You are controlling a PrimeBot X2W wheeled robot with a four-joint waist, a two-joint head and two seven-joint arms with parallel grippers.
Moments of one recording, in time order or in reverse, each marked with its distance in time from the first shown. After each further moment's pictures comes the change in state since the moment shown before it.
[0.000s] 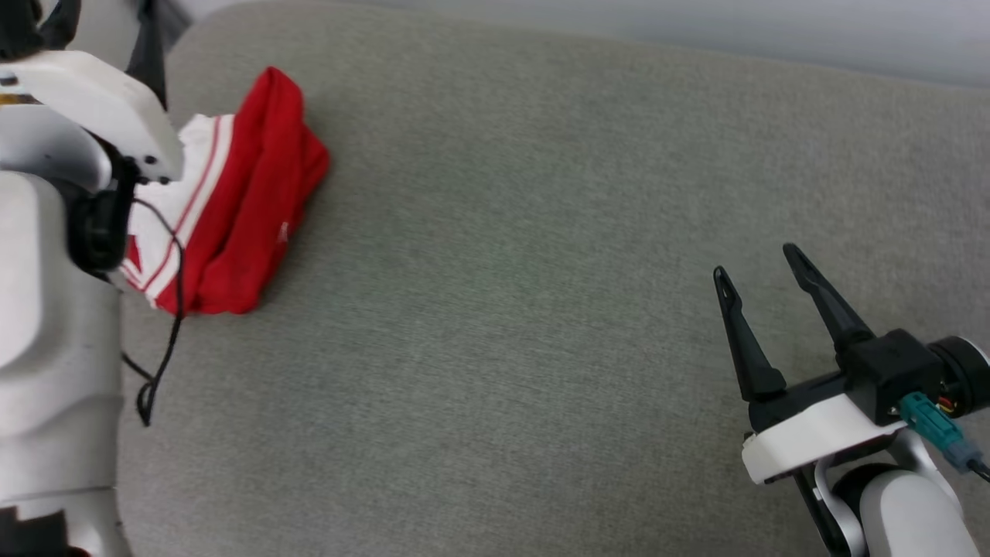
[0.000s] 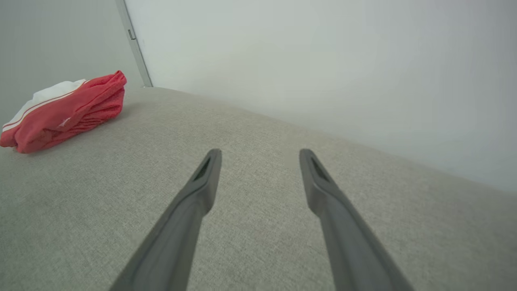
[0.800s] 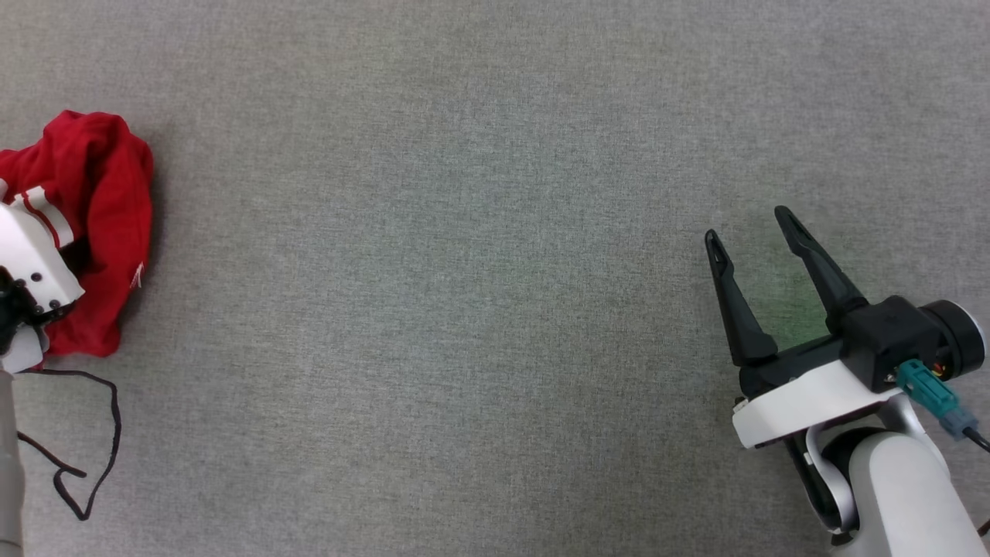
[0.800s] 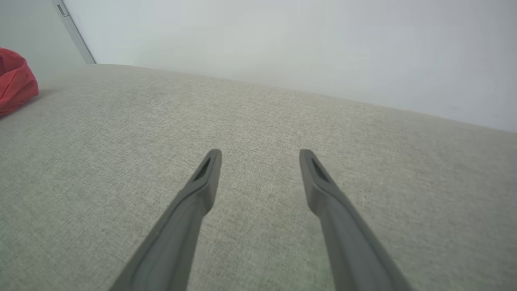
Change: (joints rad) left arm 0.088 0.165 0.128 0.321 -0.238 -0.010 0.519; right arm -0.104 0.003 0.016 0.085 0.026 0.000 -0.059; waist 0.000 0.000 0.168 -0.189
